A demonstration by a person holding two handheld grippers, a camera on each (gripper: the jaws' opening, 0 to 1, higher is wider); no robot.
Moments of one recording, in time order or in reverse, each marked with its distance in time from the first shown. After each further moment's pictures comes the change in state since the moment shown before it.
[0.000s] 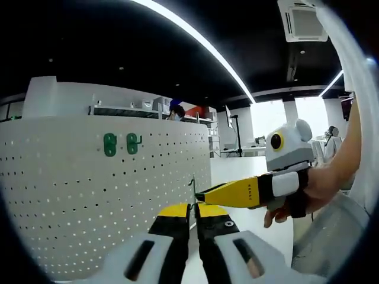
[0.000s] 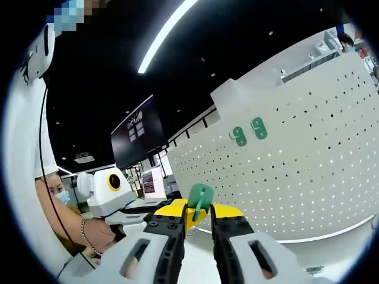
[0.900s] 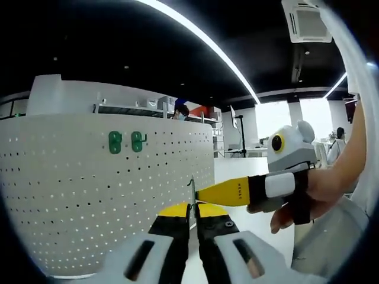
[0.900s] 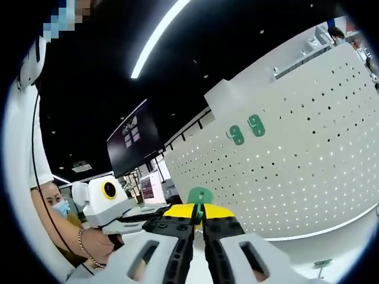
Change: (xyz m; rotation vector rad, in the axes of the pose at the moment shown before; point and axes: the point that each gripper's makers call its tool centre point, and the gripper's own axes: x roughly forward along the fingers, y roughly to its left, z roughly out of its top) left arm -0.003 0.004 -0.003 -0.008 0.009 0.035; right arm 0.007 -0.001 -0.001 0.071 -0.023 -0.032
